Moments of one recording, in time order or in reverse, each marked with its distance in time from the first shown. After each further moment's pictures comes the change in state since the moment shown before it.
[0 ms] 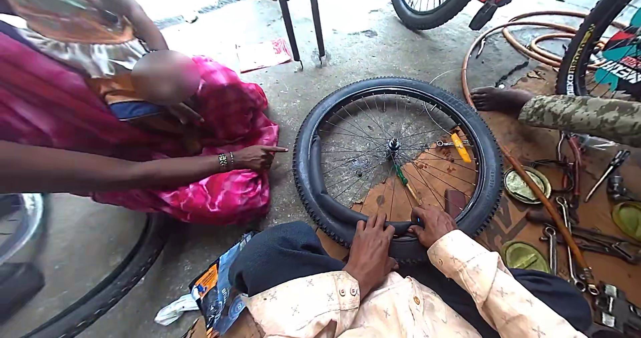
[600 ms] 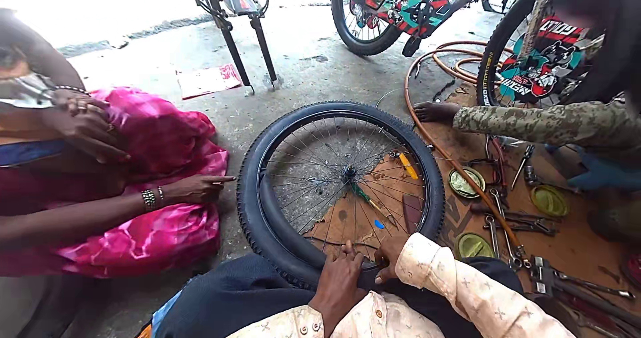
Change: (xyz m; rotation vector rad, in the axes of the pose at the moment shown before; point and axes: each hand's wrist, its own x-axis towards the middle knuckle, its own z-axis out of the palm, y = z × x) left_hand -0.008 0.020 0.006 0.057 -0.229 0.070; right_hand -0.032 -0.003 -0.019 -0.039 -0.583 -0.237
